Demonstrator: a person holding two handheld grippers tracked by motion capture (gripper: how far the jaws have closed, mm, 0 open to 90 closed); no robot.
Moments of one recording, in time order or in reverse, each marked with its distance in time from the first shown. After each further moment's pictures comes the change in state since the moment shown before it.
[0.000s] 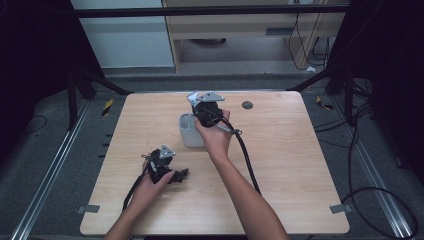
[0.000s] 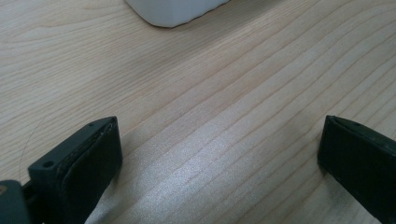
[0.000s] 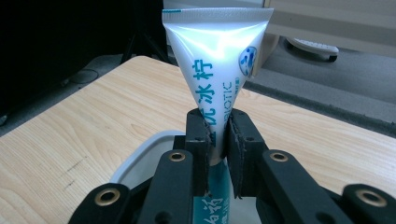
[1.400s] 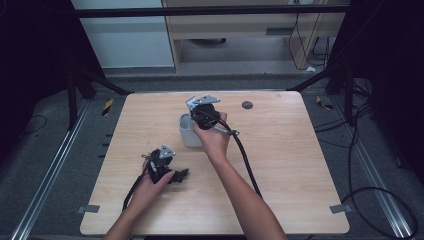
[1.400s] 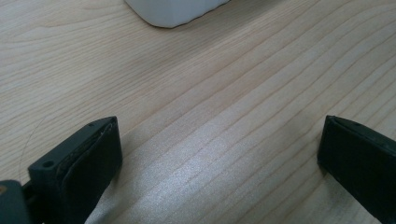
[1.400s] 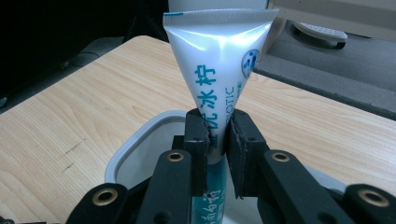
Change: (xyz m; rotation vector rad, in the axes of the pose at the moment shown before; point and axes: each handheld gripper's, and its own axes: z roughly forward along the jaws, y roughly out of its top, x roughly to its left) left arm 0.000 0.000 0.000 0.000 0.000 0.000; right arm 0.006 -0.008 0.011 0.066 0.013 -0.018
